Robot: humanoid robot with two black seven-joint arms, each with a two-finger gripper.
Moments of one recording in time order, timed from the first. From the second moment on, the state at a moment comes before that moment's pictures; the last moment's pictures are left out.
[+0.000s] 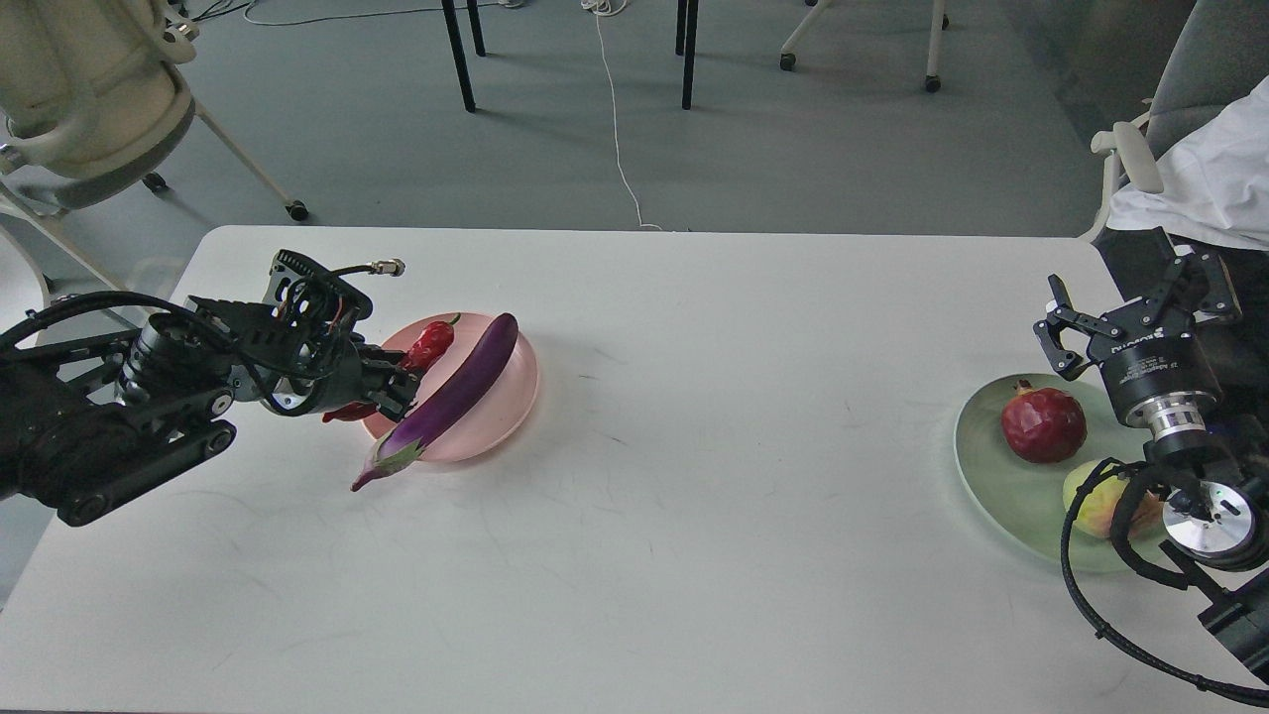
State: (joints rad) left arm -0.93 0.62 -0.18 -1.11 1.90 -0.39 -0.09; right arm 0.43 -0.48 0.82 0.74 0.15 0.49 0.49
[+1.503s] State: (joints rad) left arm -0.89 0.36 -0.74 -0.63 -0.16 -0.41 -0.26; right arm 0.67 -0.48 0.81 0.68 0.16 0.49 0.31
